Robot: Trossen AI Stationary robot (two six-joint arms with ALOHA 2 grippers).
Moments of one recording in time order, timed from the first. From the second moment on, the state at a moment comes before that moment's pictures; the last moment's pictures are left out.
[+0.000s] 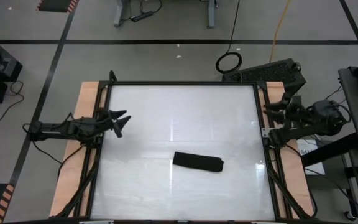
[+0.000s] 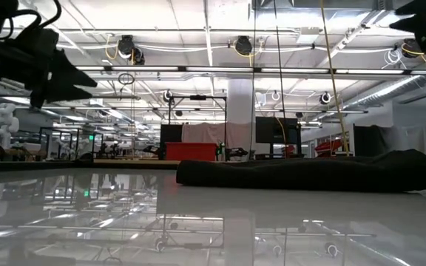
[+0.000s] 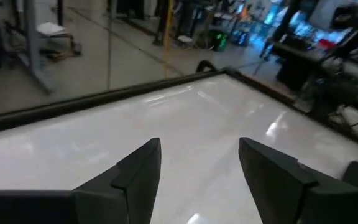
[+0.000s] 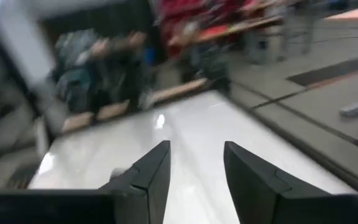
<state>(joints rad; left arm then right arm) -0.07 0.01 0.14 -0.34 -0.62 -0.44 0.22 0.01 0.75 -0.87 0.47 0.31</state>
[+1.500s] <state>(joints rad) -0.08 0.03 0.04 -0.02 -0.55 -0.39 0.22 0.01 0.07 -0.13 0.18 0.15</state>
